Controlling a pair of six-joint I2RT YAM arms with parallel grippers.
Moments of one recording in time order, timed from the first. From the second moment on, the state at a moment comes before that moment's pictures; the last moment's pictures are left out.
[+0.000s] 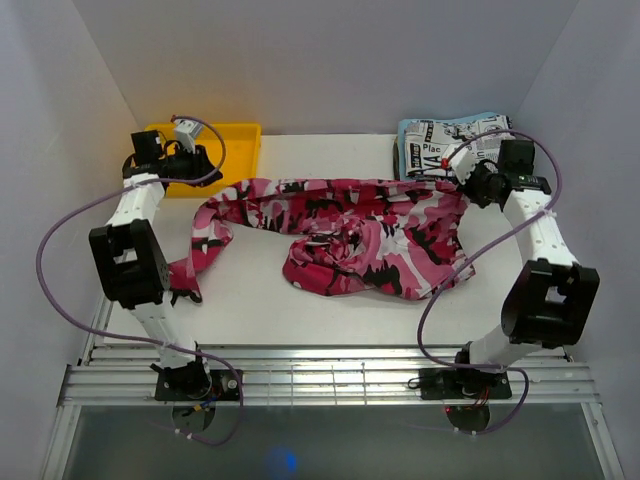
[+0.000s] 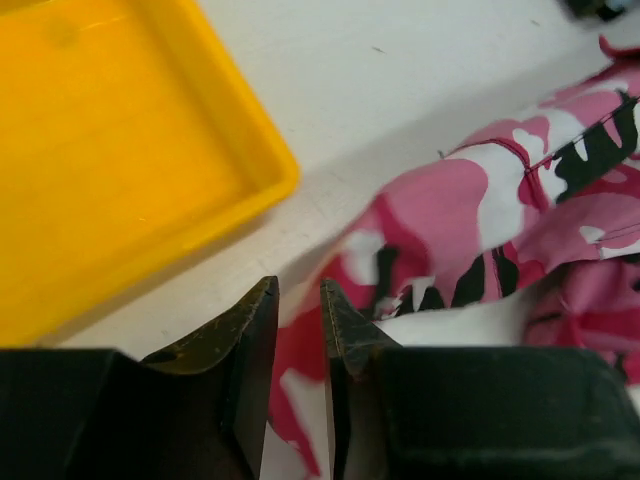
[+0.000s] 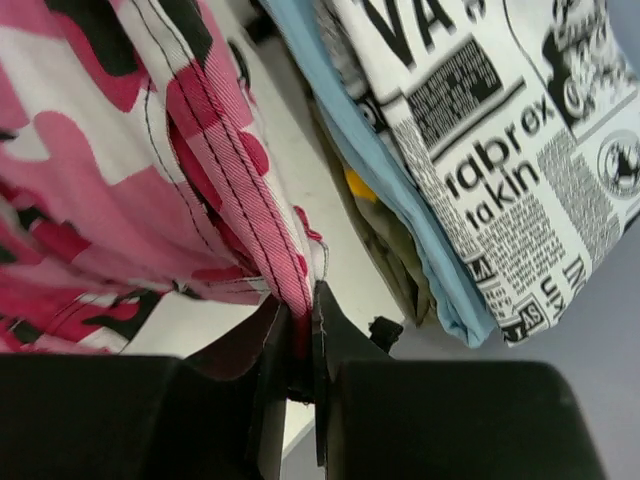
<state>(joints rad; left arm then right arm) 0.19 1.76 1.42 -0.31 0.82 0.28 -0.10 1.47 1.26 -0.56 -0.43 -1.10</state>
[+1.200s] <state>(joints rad) -0.92 1.86 1.23 -0.54 0.38 0.86 -0.41 1.66 1.06 -0.98 -0.43 -0.67</state>
